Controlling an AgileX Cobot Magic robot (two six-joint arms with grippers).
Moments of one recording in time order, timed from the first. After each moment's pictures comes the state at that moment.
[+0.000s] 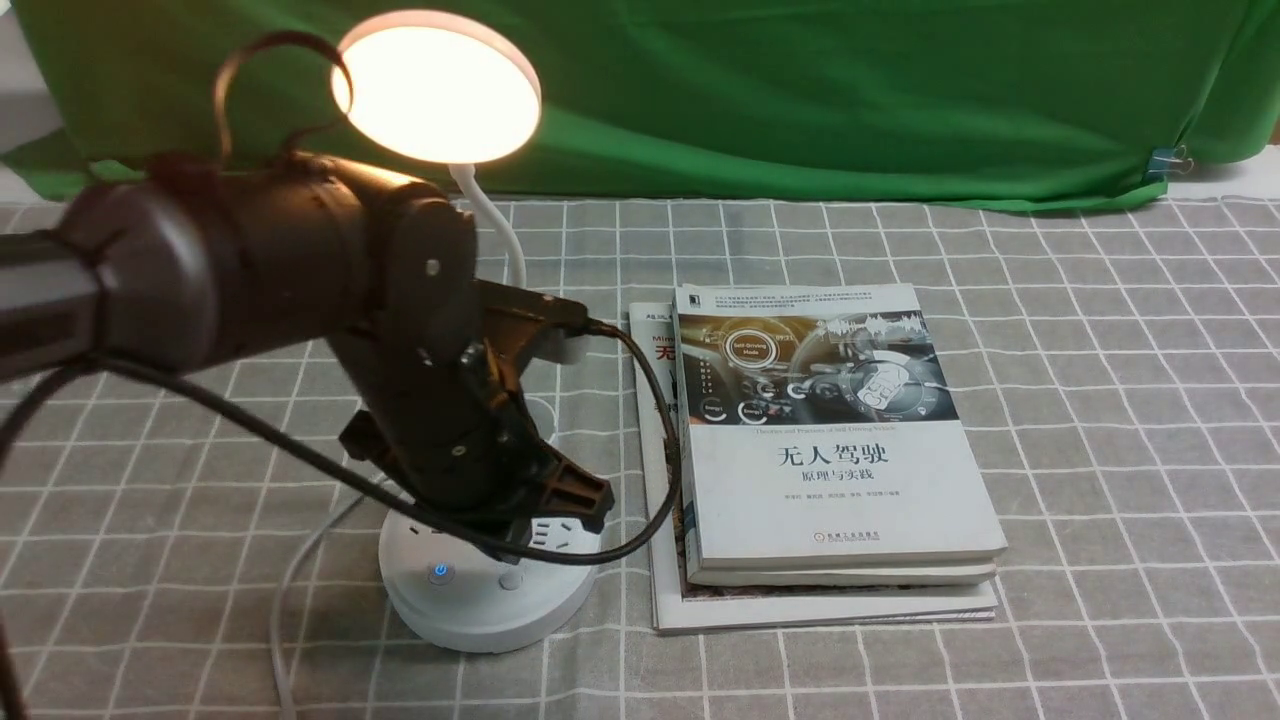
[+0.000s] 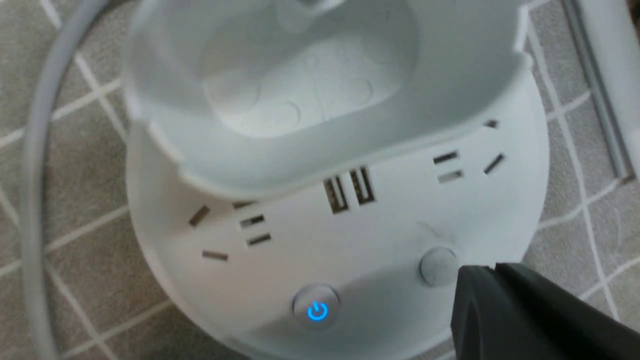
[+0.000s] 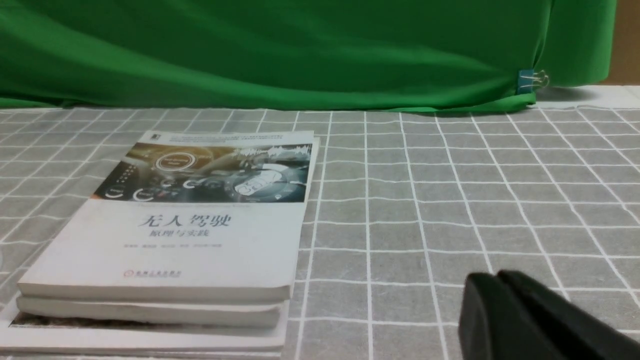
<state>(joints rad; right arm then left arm) 0.12 -0.01 0.01 0.04 0.21 -0.02 -0.50 1.75 -1.20 -0.14 0.92 0.03</state>
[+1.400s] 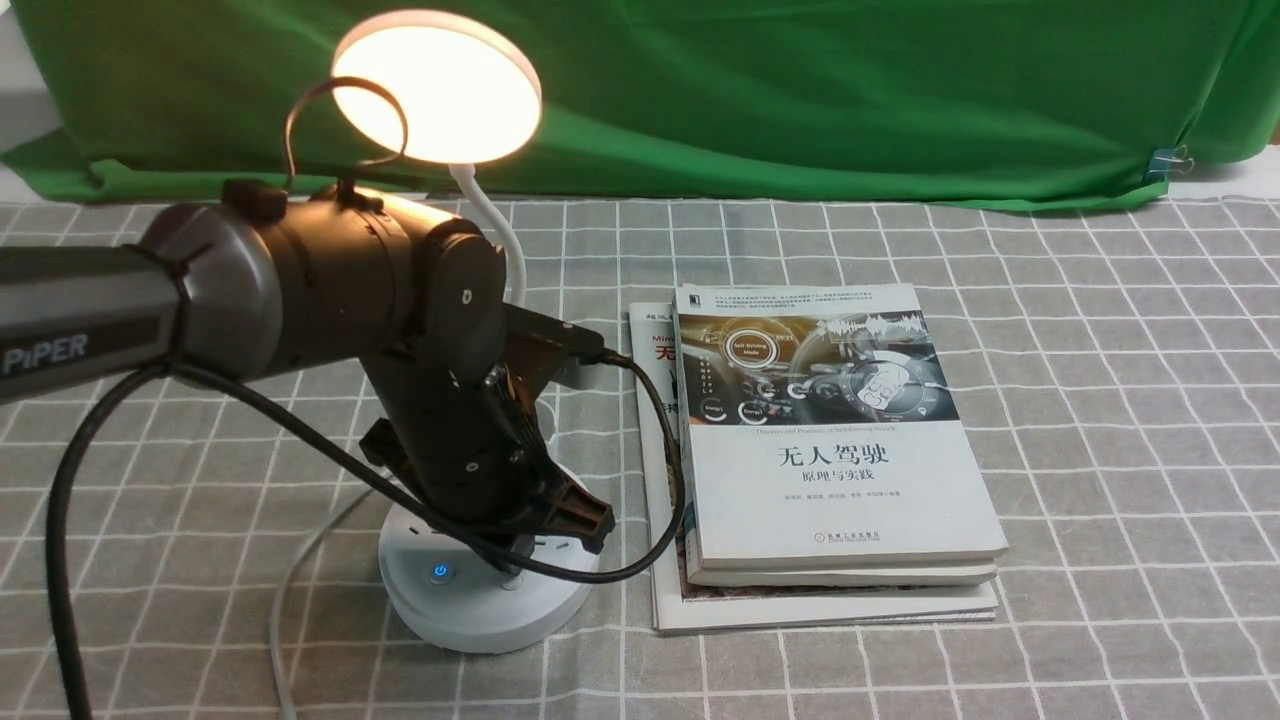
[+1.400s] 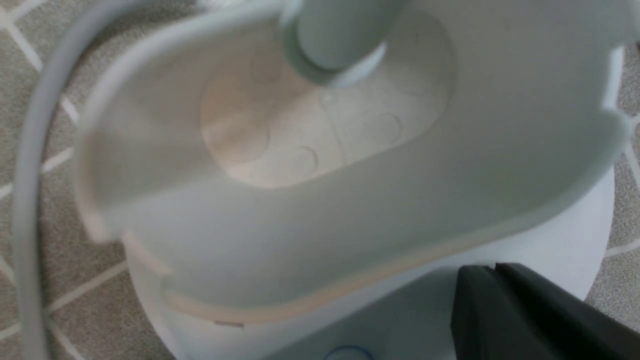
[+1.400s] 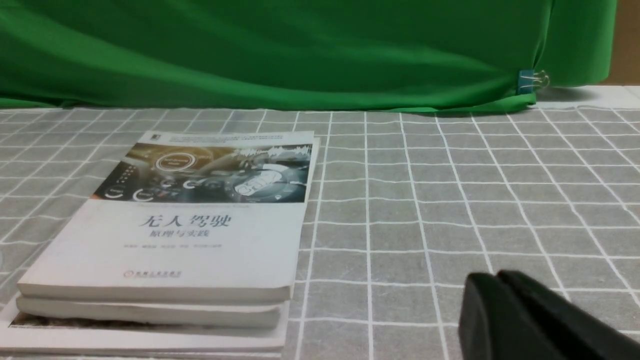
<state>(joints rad) 0.12 -0.01 0.01 0.04 0.21 -0.02 -0.50 1.81 -1.20 -0.11 0.89 0.08</state>
